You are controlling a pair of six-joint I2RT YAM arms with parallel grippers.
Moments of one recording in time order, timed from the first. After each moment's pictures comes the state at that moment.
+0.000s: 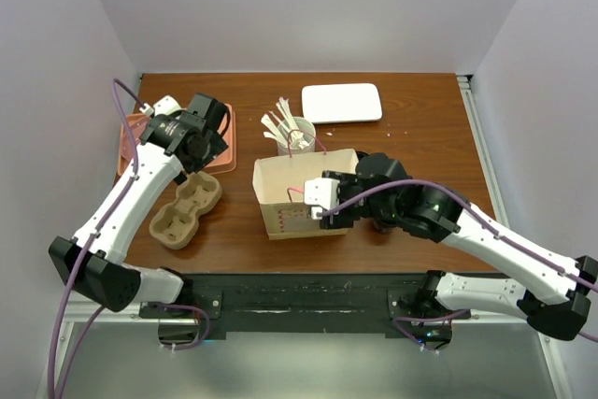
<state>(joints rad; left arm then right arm) -0.41 1.35 1.46 -1.27 -0.58 -1.09 1.00 1.05 1.13 -0.68 -0.12 -0.65</state>
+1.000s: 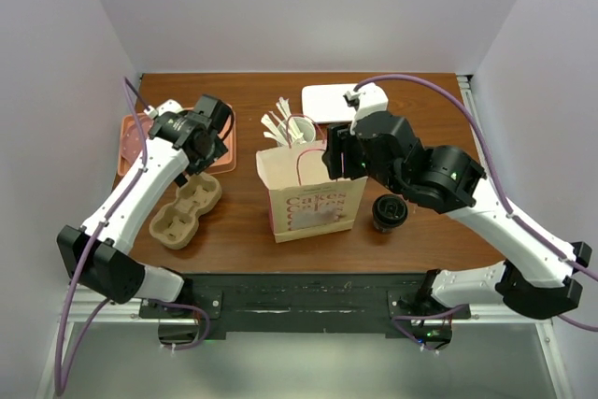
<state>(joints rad) -0.40 1.40 1.44 -1.30 -0.60 -1.11 1.00 1.25 1.65 -0.97 0.46 0.46</state>
